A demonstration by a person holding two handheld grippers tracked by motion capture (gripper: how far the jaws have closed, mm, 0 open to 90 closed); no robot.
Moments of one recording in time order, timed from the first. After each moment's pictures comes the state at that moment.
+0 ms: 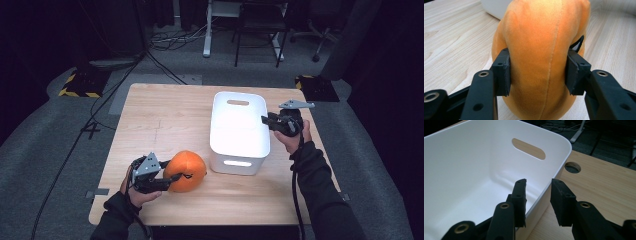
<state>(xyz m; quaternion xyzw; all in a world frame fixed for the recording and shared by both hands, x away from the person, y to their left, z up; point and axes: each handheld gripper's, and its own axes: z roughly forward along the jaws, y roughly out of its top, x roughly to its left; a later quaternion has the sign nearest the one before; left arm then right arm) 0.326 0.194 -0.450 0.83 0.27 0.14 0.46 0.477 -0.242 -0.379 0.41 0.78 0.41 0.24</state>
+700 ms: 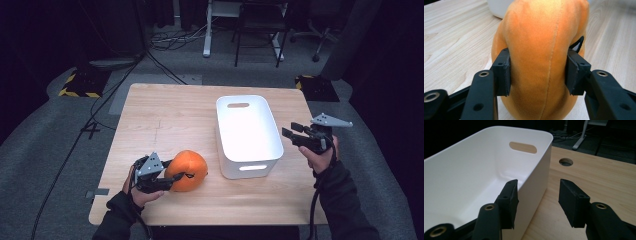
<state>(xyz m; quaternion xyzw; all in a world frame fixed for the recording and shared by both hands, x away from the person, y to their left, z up) 0.328 0.186 -0.450 0.83 0.28 0.15 0.47 0.416 -0.308 -0.373 0.42 0.75 0.47 0.22</state>
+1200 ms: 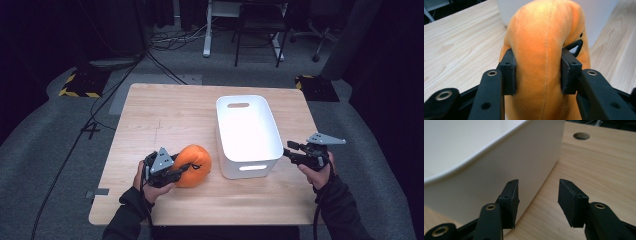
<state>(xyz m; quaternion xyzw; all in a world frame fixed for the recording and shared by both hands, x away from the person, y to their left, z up) 0.339 0.162 -0.447 0.81 0.30 0.20 0.46 0.400 -0.318 -0.429 0.40 0.77 0.46 0.18</state>
